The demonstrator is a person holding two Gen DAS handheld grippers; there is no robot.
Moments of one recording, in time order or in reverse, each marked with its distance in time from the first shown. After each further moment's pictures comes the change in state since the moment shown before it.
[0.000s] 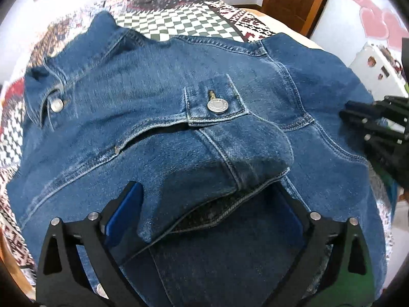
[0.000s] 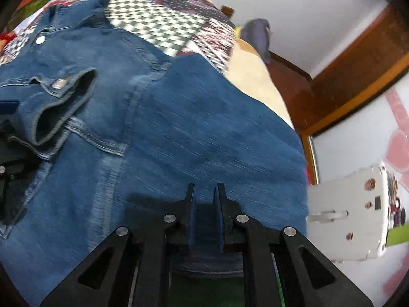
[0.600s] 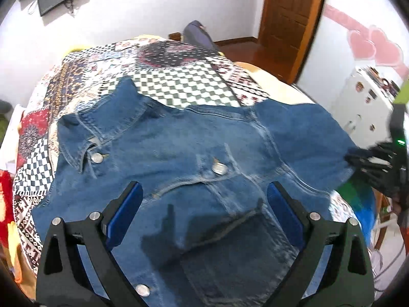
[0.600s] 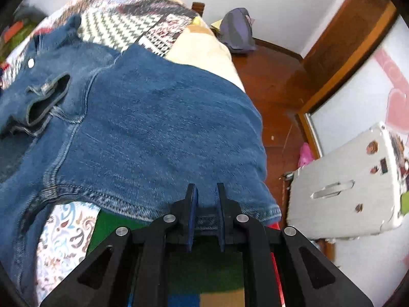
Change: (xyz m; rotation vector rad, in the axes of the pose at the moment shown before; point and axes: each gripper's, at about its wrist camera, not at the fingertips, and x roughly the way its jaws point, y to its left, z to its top) left arm -0.077 0.017 0.029 -0.004 -0.189 0.008; right arm -0.016 -0.075 -0.050 0.163 -0.008 0.083
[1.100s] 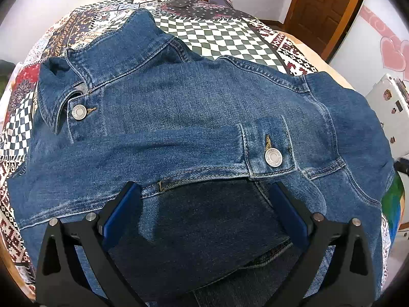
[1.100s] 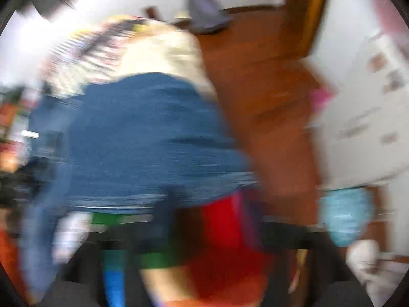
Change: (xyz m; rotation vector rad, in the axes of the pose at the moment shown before) left arm 0.080 0.034 -0.022 -0.141 0.140 0.021; right arm 0.013 -0.094 -0.030 0.335 0.088 0.063
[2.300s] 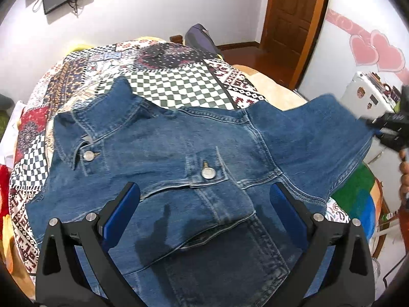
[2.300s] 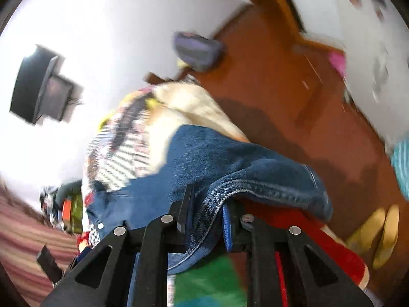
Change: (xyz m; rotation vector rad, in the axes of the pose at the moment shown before) left arm -0.088 -0.050 -0.001 0.114 -0.172 -0.021; right arm -0.021 -0.034 0.029 0.465 -0.194 0.523
